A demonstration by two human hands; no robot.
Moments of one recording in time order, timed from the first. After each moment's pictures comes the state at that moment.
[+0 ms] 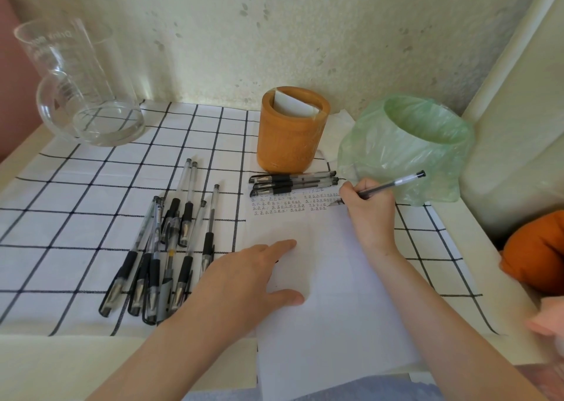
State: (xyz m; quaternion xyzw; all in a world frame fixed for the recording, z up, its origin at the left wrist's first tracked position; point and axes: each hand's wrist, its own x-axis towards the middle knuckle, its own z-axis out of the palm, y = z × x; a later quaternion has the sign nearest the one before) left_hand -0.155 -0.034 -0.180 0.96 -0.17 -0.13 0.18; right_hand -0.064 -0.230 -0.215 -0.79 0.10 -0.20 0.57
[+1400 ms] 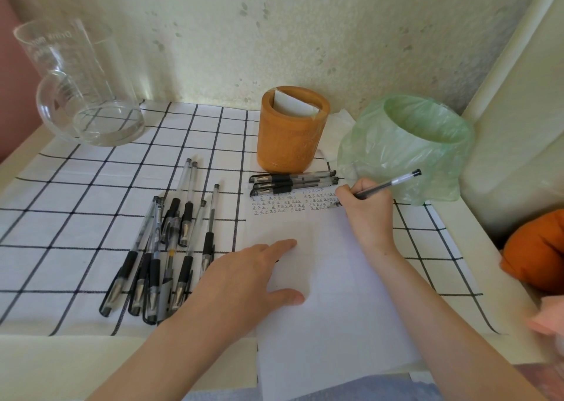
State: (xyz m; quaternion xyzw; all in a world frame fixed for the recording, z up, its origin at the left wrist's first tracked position) left_hand -0.155 -0.035 -0.179 0.96 -0.17 -0.13 0.18; right_hand -0.066 -0.227 -0.213 -0.80 0.10 -0.19 0.56
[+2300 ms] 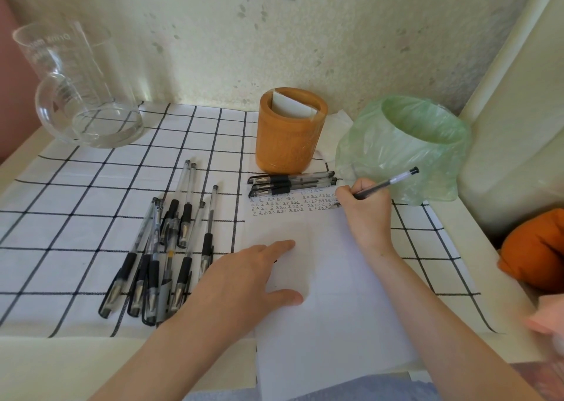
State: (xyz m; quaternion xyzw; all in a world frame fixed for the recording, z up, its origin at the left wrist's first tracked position) left_hand -0.155 -0.035 -0.176 0.96 -0.16 -0.15 0.20; right_hand -0.067 -0.227 -0.210 -0.80 0.10 -0.19 0.56
